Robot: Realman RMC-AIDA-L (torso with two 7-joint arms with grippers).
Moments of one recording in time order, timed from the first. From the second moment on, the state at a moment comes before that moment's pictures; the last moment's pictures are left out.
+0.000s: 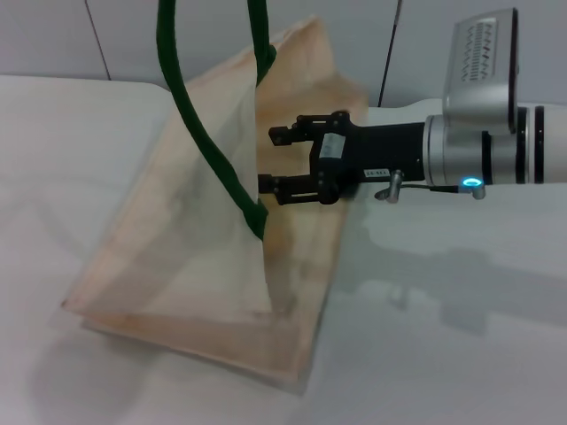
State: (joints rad) left arm -0.71 -2.03 0.93 1.87 -0.71 -1.64 0.70; right arm 1.10 2.02 0.14 -0.06 0.36 1.26 -2.16
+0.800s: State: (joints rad) left arm -0.70 -2.03 0.92 1.87 -0.70 -1.63 0.70; right arm 1.05 2.02 0.16 -0.27 0.39 1.26 -2.05
